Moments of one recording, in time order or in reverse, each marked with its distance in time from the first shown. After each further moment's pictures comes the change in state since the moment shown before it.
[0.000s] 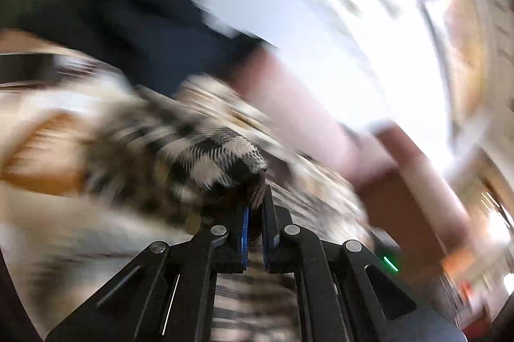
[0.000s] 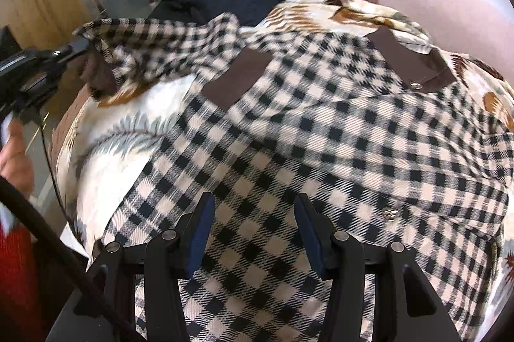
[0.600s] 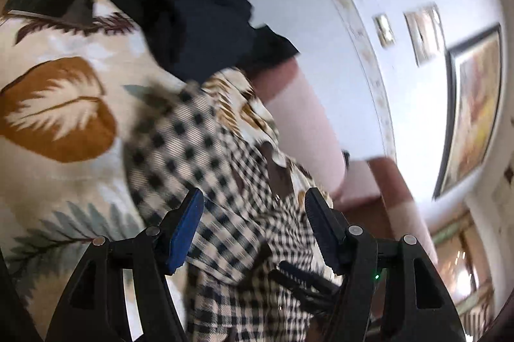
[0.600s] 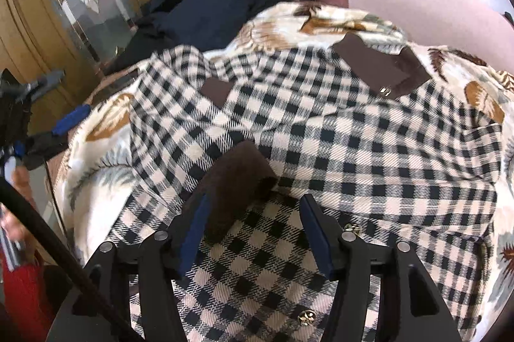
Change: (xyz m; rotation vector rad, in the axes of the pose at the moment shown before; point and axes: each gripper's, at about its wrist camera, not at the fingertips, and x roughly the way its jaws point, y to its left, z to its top) left arm -0.004 0.071 0.009 -0.322 -0.085 0.048; right arm 0.009 -0.027 0.015 0.059 -0.009 -0.031
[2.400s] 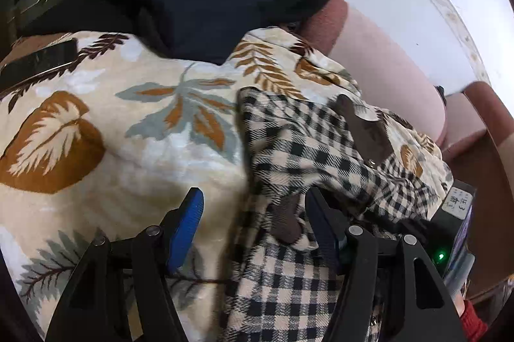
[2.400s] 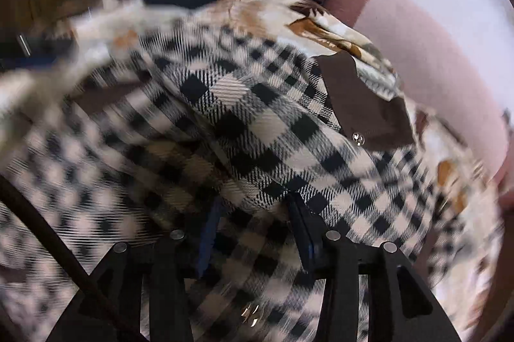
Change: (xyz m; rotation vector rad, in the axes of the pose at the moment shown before) left arm 0.107 -0.052 -0.031 0.316 0.104 0.510; right arm 0.057 -0.015 0.030 -0.402 0.060 -0.351
